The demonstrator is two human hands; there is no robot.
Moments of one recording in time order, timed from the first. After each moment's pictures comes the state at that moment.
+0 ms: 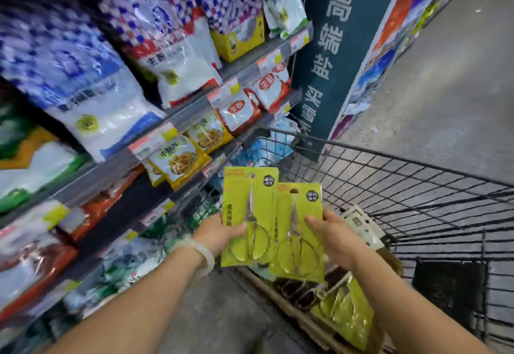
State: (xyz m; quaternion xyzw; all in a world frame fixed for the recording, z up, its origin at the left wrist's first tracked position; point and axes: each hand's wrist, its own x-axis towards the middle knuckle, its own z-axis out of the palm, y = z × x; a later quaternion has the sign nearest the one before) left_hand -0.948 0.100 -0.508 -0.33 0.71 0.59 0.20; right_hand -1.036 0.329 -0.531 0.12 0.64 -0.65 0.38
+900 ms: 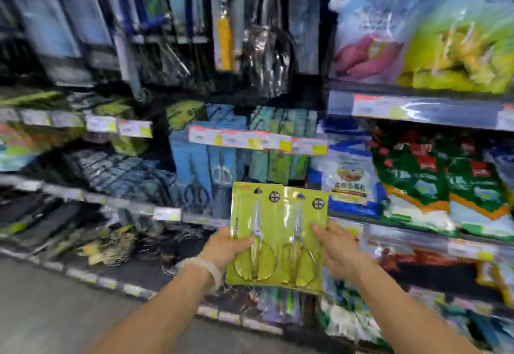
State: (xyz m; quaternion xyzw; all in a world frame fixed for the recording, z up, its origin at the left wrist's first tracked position) left_hand -0.304 -0.126 -0.385 -0.54 0.47 0.62 -0.32; right_hand -0.535 -0.105 -0.393 -0.30 0.53 -0.51 0.61
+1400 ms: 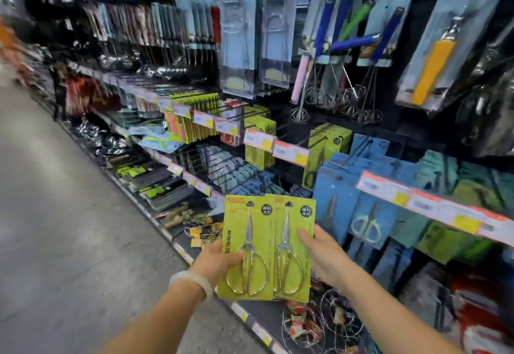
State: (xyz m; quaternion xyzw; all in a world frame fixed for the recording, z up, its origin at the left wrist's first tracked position) left_hand -0.028 -0.178 -0.393 -0.65 0.29 0.52 -0.47; right_hand -0.234 -0.268 -0.384 -0.48 0.44 -0.31 0.69
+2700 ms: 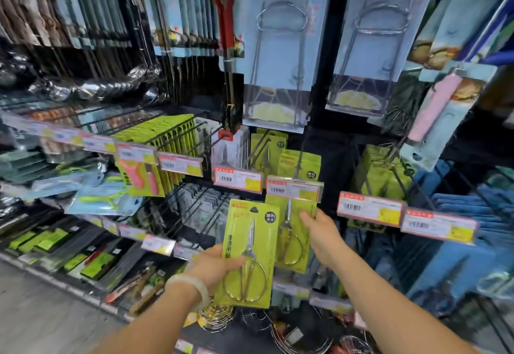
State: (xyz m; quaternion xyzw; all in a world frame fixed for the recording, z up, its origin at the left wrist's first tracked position) left_hand 0.284 -0.457 -0.411 -0.56 0.44 0.63 -0.32; right_hand 0.062 -0.486 -0.364 -0.40 0.62 -0.47 0.48
